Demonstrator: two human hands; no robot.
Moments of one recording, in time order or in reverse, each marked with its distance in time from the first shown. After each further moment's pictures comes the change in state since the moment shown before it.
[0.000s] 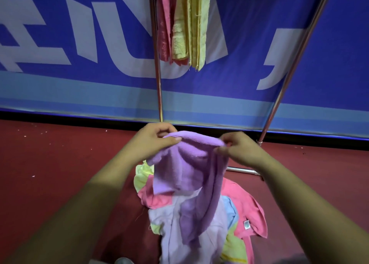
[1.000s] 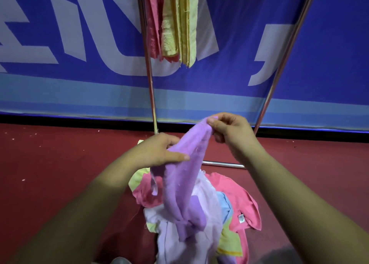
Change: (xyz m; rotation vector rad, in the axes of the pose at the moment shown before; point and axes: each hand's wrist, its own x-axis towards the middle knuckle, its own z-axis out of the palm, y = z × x) left_hand 0.002 0.004 0.027 0.291 -0.284 -0.091; right_hand 0.004 -0.020 0.004 0.764 0.232 -0.038
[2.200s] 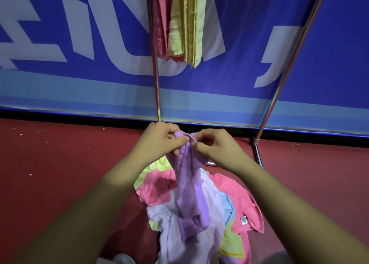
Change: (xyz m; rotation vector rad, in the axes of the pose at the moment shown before) left_hand -0.011 0.019 -0.004 -0.020 0.369 0.001; right_hand -0.025 0.007 0.028 -0.538 -0.291 -0.149
